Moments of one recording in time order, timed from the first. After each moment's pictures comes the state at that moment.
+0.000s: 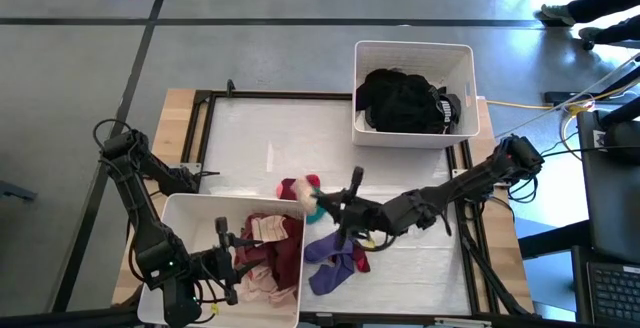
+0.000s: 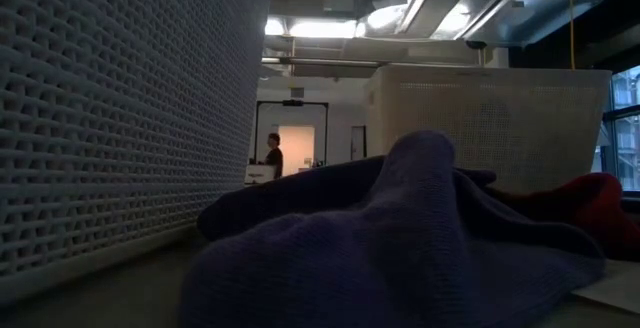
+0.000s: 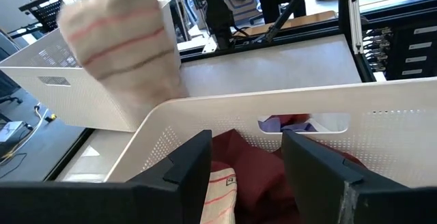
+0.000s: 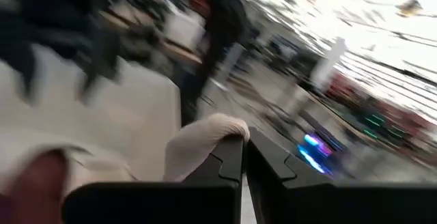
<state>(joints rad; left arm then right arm) -1.04 1.56 1.34 -0.78 -1.21 -0.67 0.46 1.64 1.26 0.42 0.70 -0.50</state>
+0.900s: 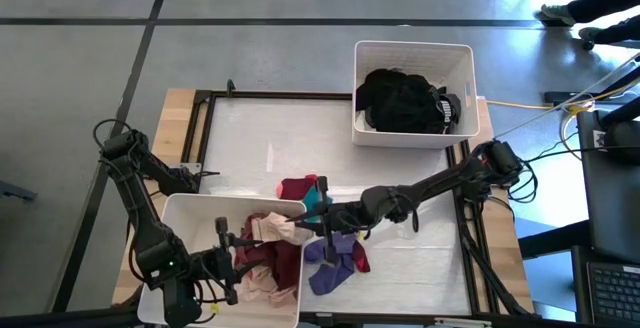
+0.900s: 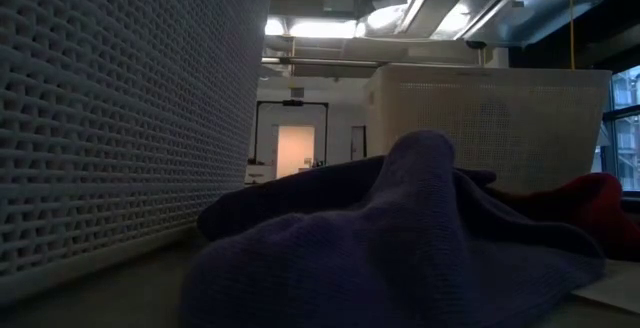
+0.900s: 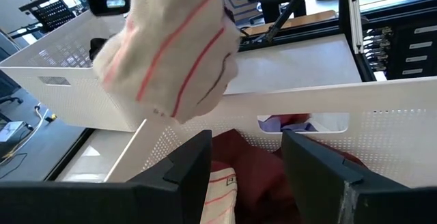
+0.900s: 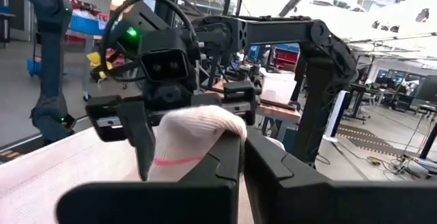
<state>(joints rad) -1.04 1.56 1.34 -0.78 -1.21 -0.67 0.35 1.80 1.28 0.71 0.14 -0.23</state>
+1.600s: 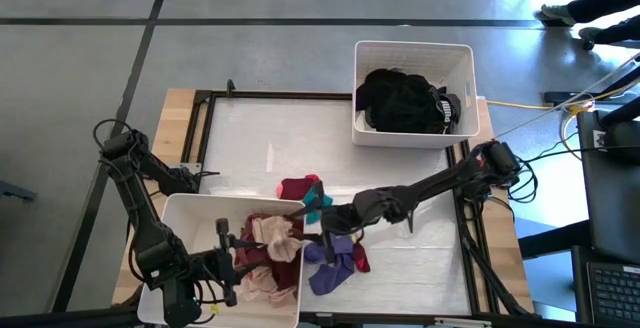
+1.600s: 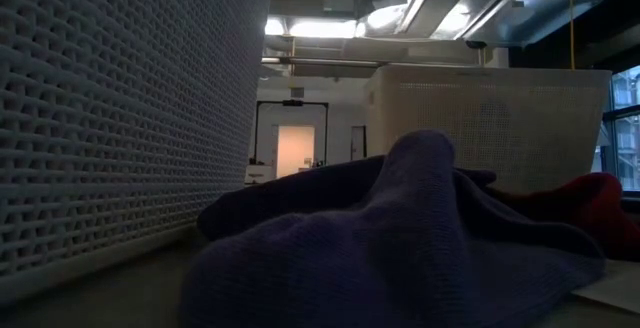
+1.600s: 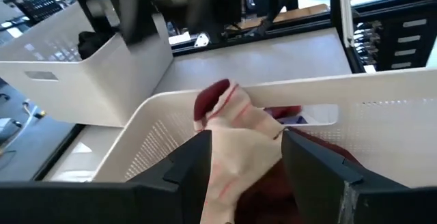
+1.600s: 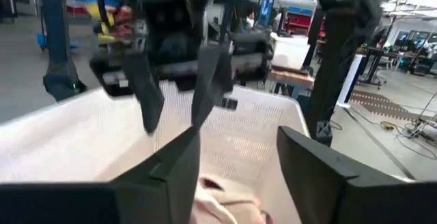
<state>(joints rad) -1.04 1.56 1.34 -0.78 -1.17 -0.68 0.36 1.81 1.28 0.57 0.12 -0.16</state>
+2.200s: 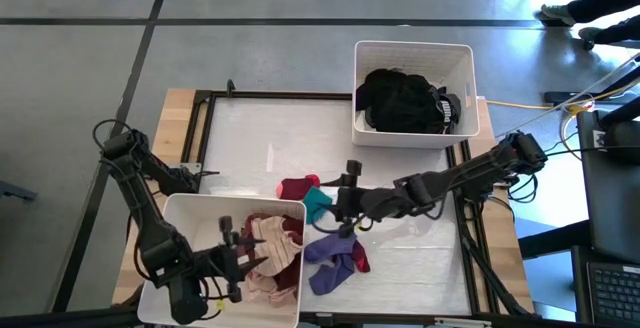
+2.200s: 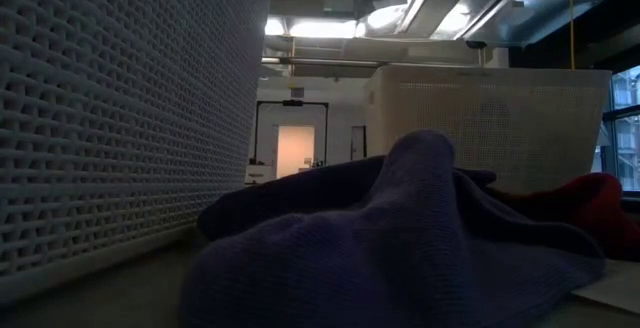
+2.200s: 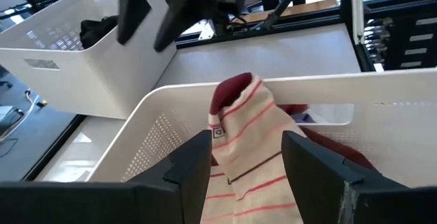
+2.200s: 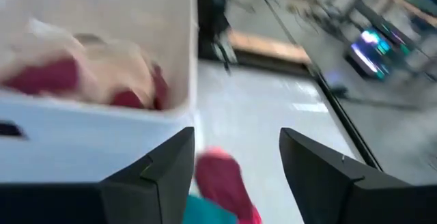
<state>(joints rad) -1.01 1.56 1.33 -0.78 -1.15 -0.70 0.37 1.59 1.28 -0.13 0.53 -0.05</state>
